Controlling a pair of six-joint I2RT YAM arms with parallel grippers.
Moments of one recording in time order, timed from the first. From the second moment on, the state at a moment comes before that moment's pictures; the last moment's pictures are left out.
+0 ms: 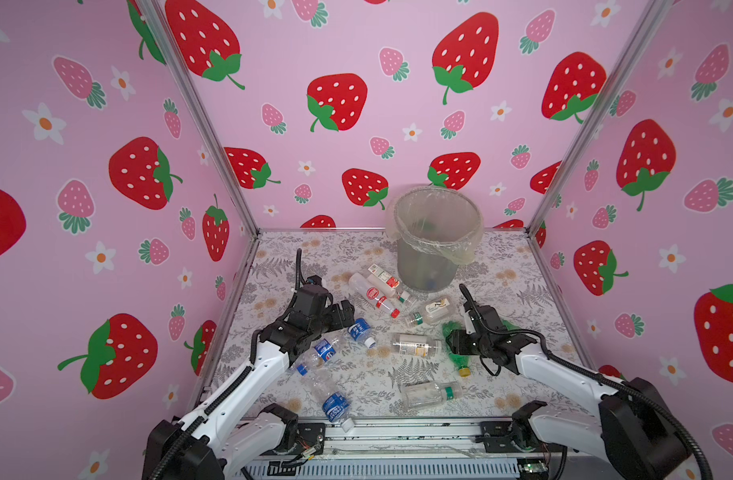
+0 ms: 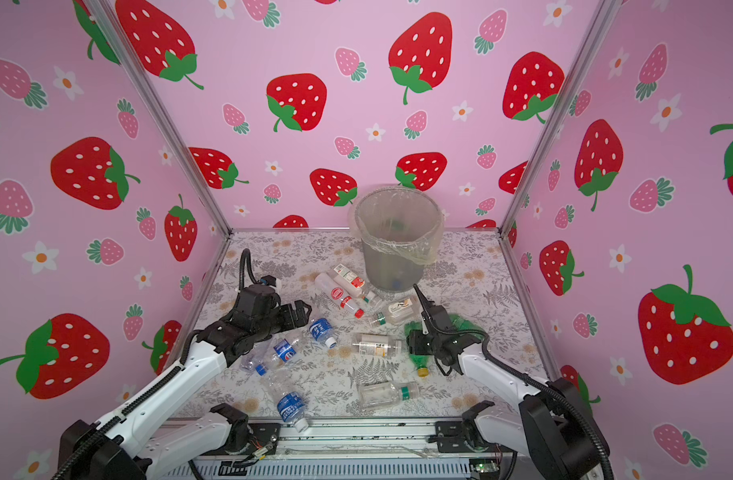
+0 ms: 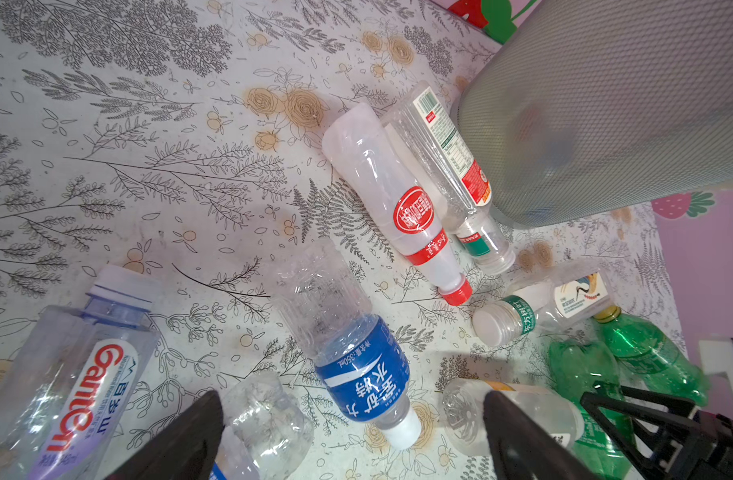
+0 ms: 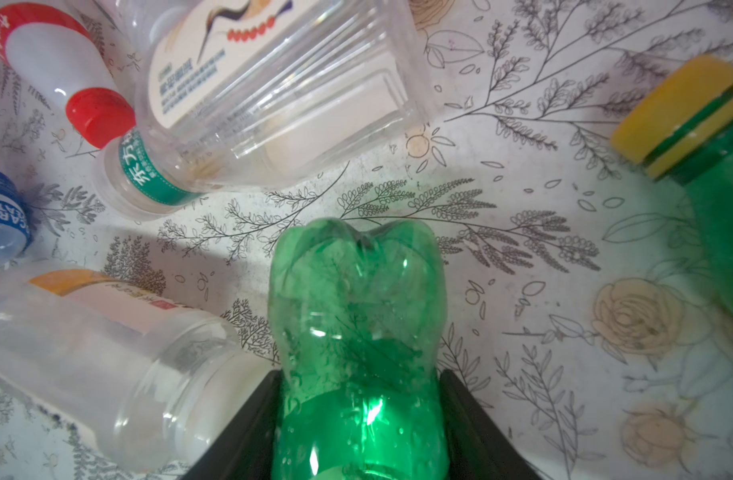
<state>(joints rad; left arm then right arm) -0.40 1.04 0.74 -0.47 0.00 -0.58 0.57 1.18 0.48 -0.26 -0.05 0.43</state>
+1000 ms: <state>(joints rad) -0.37 1.04 0.74 -0.47 0.05 -0.61 0.57 0.71 0.64 -0.36 0.15 0.38</state>
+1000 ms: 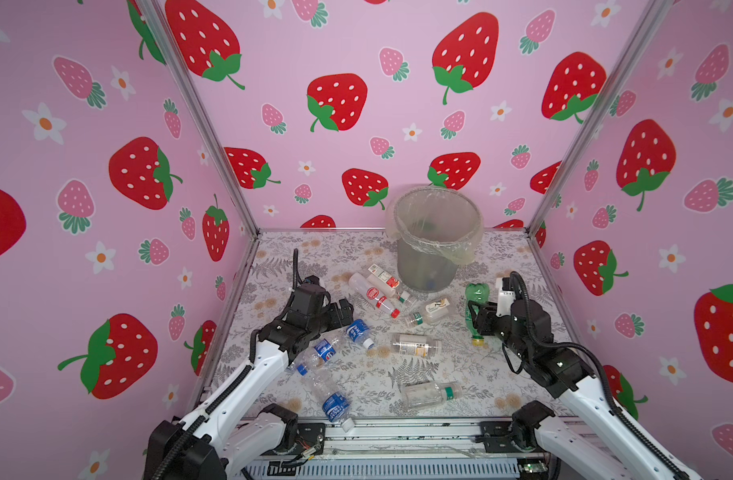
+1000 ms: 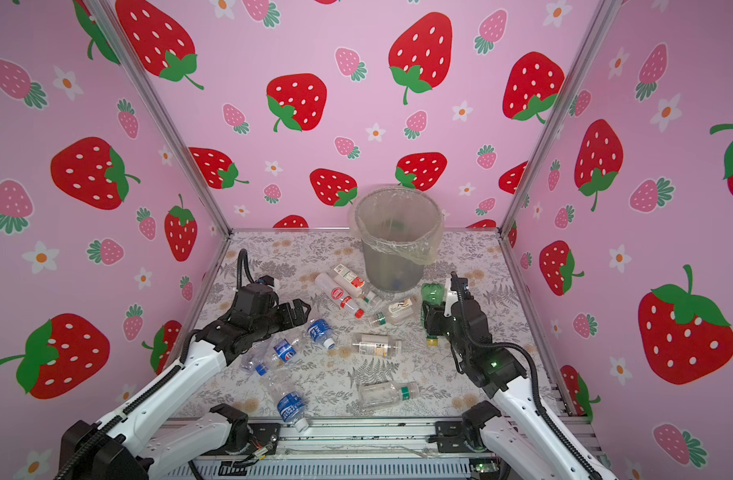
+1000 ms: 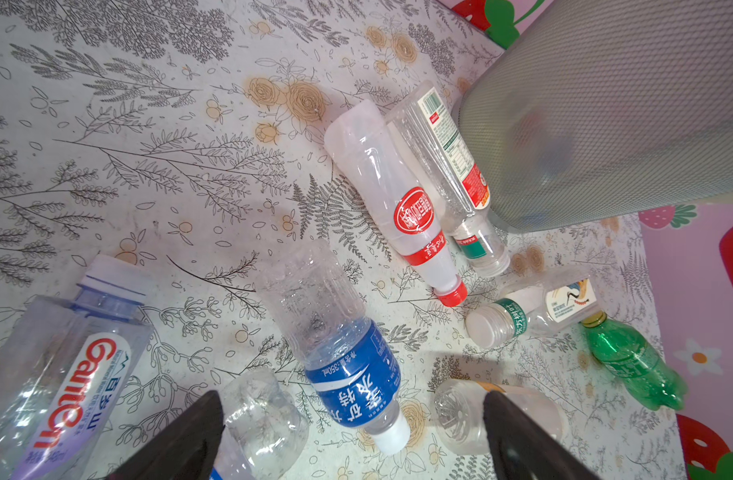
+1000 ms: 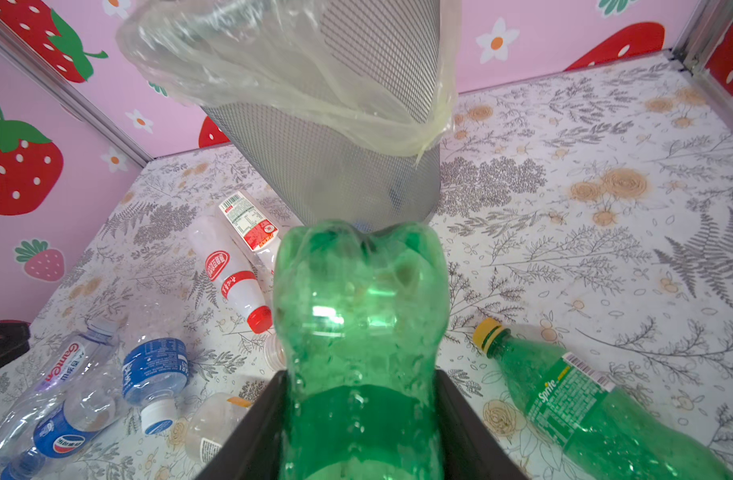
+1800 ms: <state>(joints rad) -0.35 1.05 0.73 -0.46 0.06 -0.61 0.57 0.76 0.79 -0.18 0.14 0.27</state>
